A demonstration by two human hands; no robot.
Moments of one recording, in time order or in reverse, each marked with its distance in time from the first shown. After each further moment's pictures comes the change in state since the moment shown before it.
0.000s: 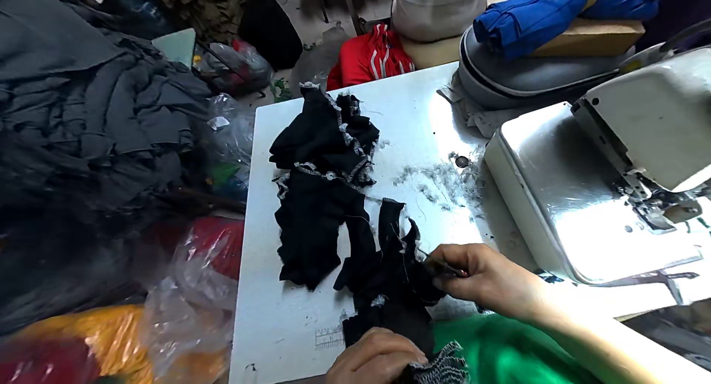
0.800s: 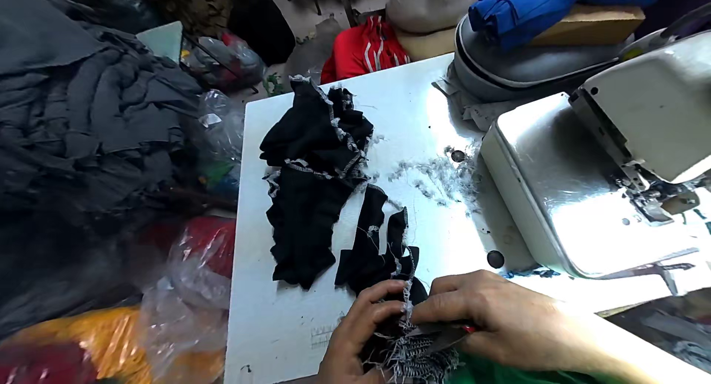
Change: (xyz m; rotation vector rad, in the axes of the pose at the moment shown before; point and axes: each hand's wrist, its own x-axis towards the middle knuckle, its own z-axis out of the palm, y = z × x) left_hand 0.010 -0.016 -0.001 -0.141 0.025 -0.209; right_hand -0.021 -0.005 0.006 -0.339 -0.188 -0.467
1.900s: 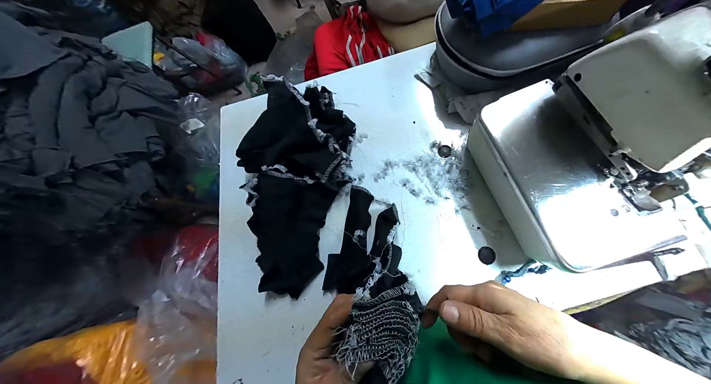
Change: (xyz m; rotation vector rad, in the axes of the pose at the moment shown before) left_hand 0.007 0.011 0.013 -0.313 0.256 -0.026; right_hand -0.027 0.005 0.005 0.498 0.042 0.461
